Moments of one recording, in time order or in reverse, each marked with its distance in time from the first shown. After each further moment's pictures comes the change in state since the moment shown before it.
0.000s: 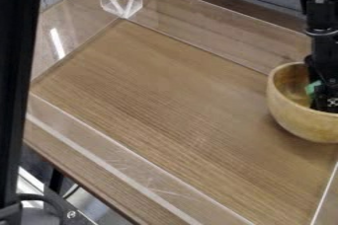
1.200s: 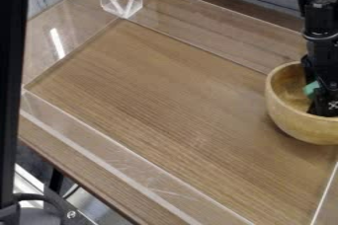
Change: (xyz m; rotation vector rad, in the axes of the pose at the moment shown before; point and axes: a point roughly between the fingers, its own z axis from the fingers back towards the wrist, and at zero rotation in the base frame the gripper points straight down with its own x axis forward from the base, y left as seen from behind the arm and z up) arm -0.009 0.007 0.005 0.070 0.012 0.074
